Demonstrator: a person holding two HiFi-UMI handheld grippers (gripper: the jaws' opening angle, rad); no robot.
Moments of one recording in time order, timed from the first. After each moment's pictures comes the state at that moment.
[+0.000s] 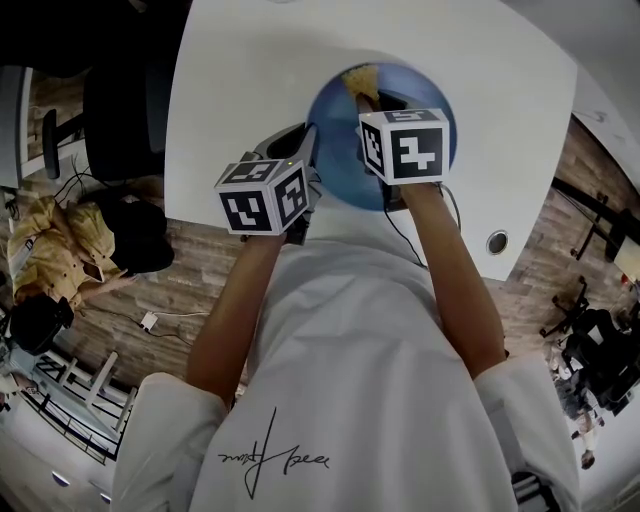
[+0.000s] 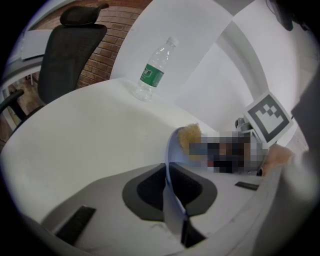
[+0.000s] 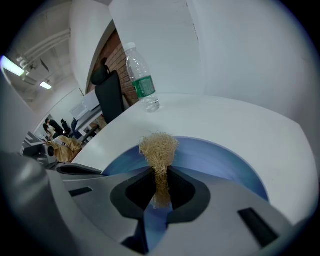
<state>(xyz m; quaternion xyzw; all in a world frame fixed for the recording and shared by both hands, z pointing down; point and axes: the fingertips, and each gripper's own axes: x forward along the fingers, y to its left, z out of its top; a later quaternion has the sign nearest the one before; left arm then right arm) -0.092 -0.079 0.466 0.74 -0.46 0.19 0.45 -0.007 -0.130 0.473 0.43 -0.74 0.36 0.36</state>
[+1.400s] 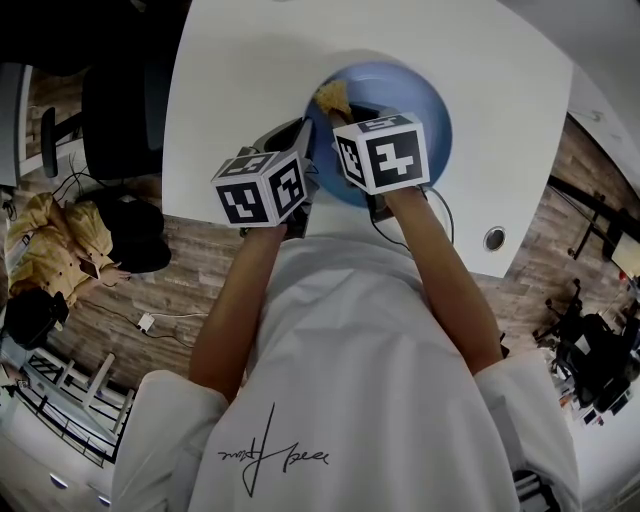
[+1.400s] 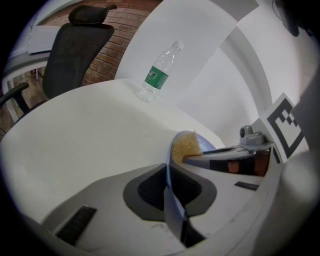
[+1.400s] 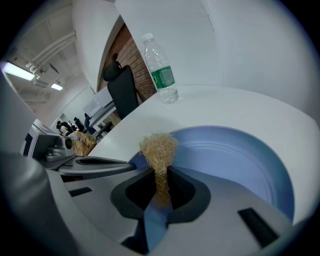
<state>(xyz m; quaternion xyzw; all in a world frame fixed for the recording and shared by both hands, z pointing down) -0.091 -0.078 0.466 0.73 -0.48 0.16 0.46 -0.042 -0.094 0.475 0.37 -0.77 0.38 0.36</state>
